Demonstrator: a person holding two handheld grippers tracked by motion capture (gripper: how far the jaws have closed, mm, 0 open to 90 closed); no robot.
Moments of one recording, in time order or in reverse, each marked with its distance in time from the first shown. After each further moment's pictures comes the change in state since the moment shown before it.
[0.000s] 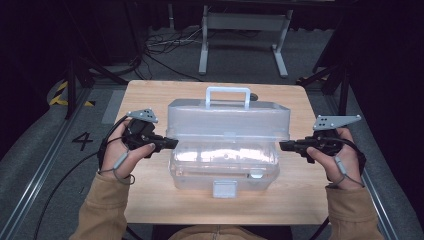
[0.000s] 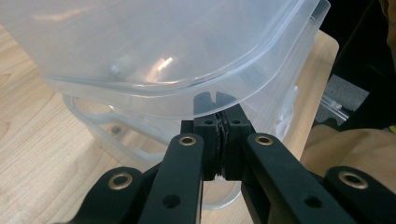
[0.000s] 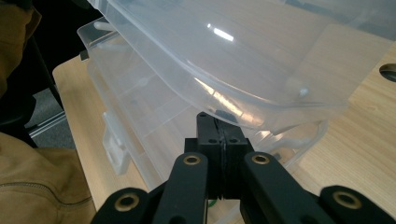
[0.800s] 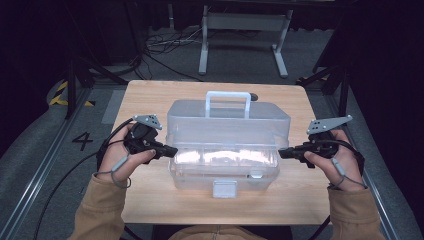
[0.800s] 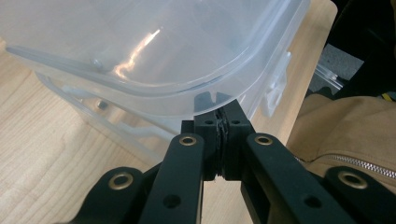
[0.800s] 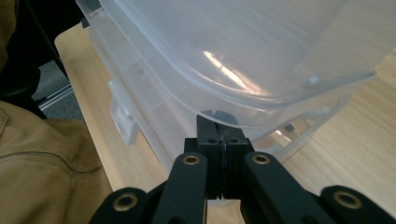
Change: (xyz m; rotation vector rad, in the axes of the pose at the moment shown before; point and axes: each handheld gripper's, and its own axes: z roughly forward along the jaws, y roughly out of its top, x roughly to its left) left arm -0.007 -0.003 0.003 0.116 -0.025 0.014; right arm 0.004 -0.002 0.005 0.133 0.028 0.010
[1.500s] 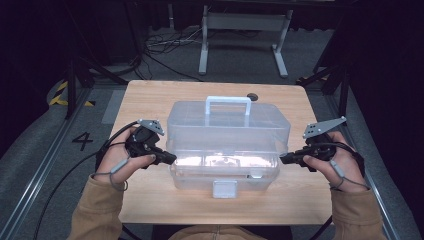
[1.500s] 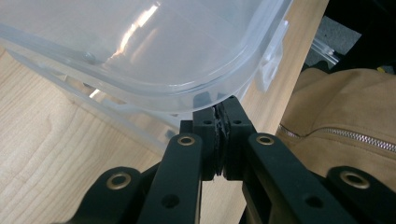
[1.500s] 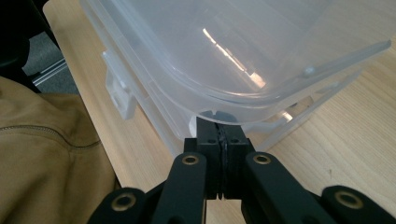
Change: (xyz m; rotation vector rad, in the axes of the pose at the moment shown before) left arm -0.003 -0.003 0.004 0.099 -0.023 0.016; right arm 0.003 -0.003 0.003 0.111 -0.007 -0.008
